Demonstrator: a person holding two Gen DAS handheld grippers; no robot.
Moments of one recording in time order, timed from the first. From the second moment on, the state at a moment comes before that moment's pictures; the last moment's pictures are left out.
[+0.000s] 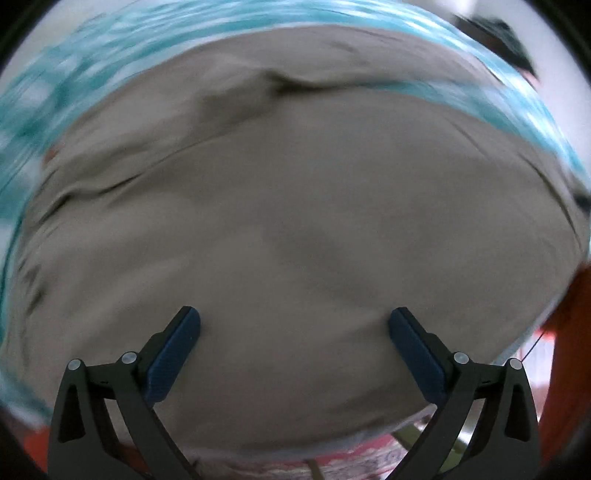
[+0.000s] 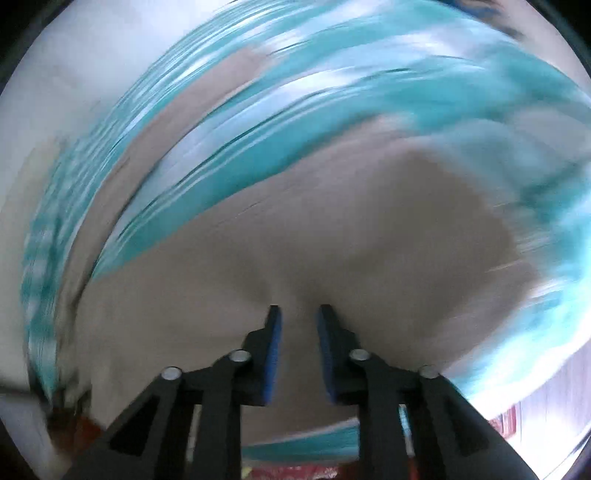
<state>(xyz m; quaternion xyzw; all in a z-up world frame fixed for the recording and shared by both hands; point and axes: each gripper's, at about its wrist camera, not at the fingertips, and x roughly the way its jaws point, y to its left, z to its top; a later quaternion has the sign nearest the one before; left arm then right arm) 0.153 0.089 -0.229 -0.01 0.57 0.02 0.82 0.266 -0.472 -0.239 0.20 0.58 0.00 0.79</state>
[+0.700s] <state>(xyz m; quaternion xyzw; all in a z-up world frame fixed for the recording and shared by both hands) 0.094 0.167 -0.223 -0.08 0.53 0.20 0.82 0.229 -0.249 -0.230 0.15 0.54 0.21 0.80</state>
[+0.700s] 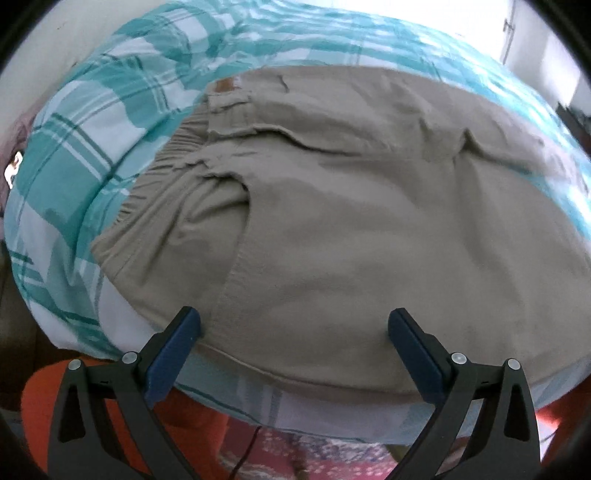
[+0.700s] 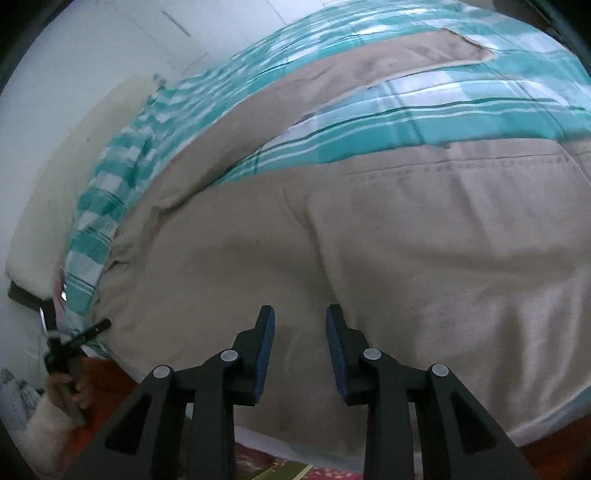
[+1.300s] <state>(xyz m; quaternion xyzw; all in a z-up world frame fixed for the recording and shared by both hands) 0.224 0.104 -0.144 -0.03 0.44 0.11 0.89 0.262 -0.438 -0.176 0.22 0.54 -0.01 0.81</state>
